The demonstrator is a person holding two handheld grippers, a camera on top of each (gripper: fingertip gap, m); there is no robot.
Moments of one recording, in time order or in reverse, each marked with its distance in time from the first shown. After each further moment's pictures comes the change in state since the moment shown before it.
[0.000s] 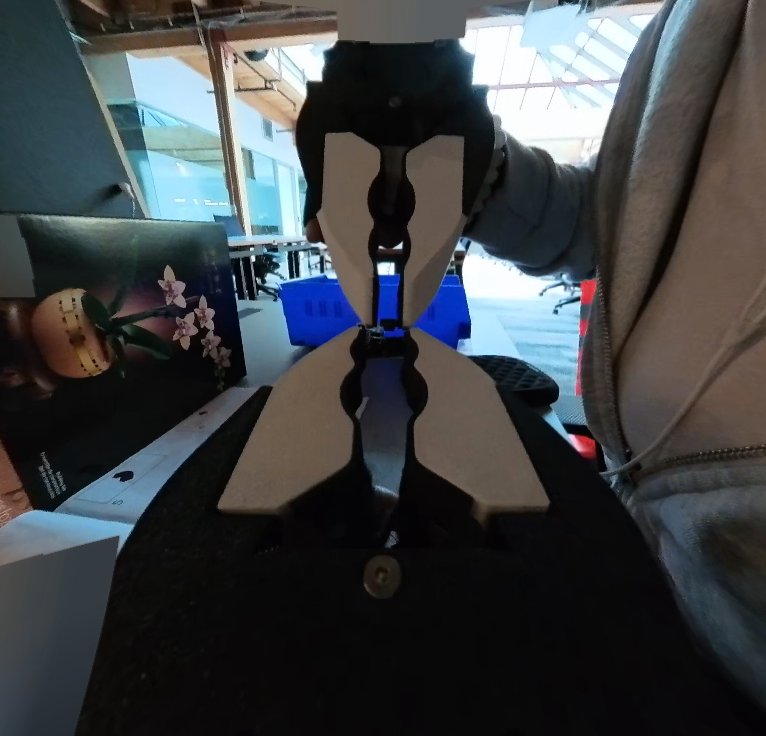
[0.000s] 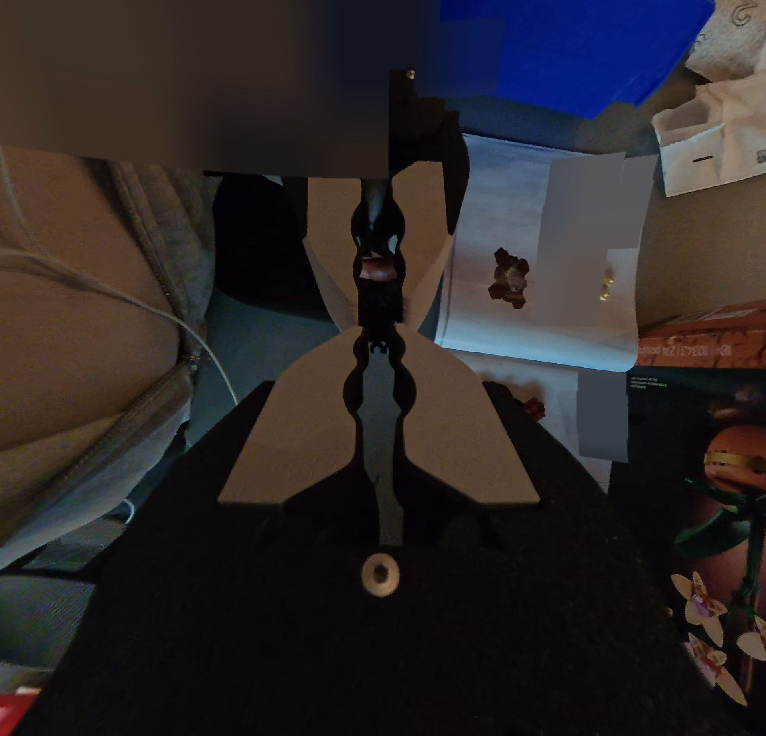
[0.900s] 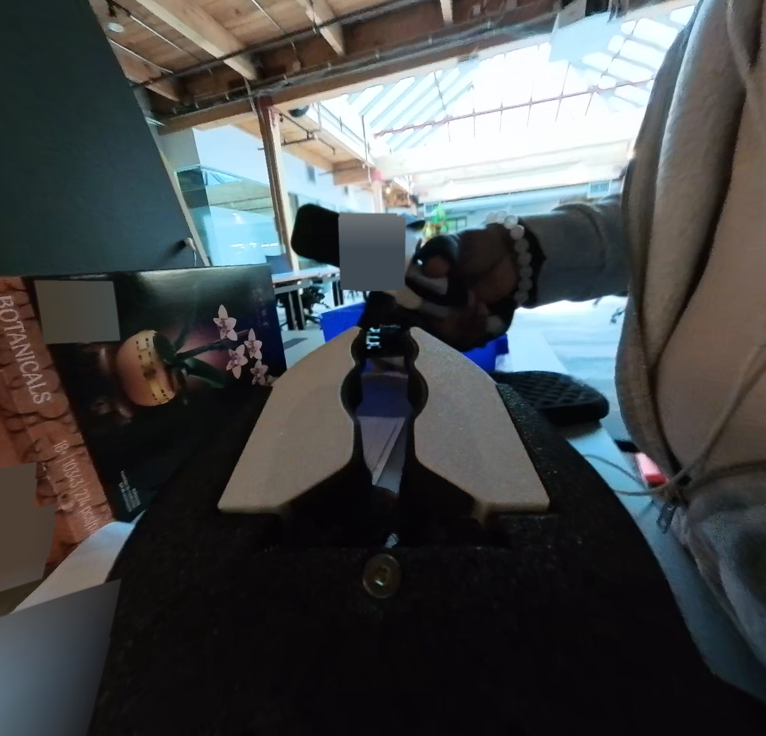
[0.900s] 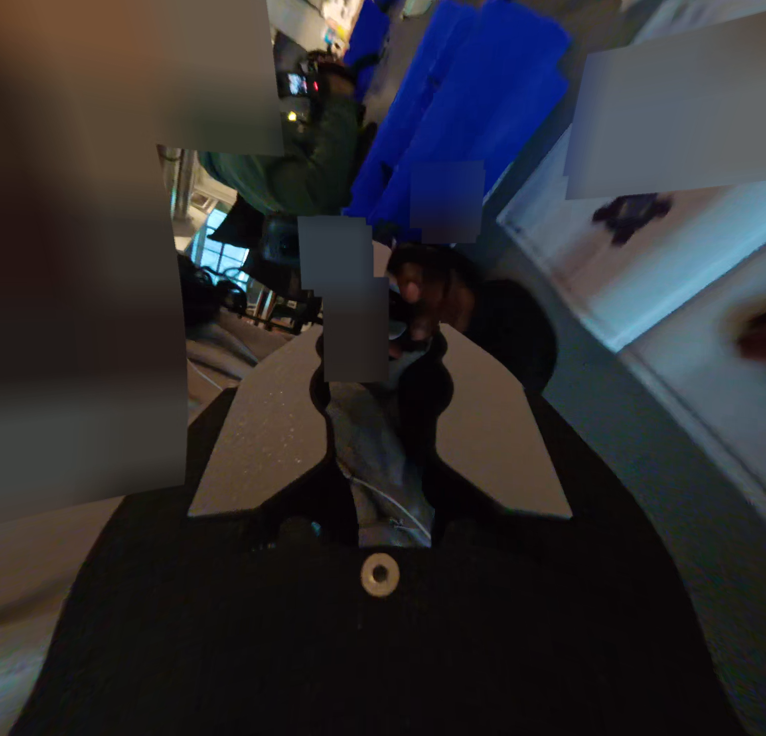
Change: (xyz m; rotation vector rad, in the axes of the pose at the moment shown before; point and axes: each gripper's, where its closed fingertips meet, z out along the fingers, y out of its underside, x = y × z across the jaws) left arm -0.006 -0.014 -0.006 0.066 -0.090 0.122; right arm 0.013 0.004 -0.003 0.708 -0.428 1.062
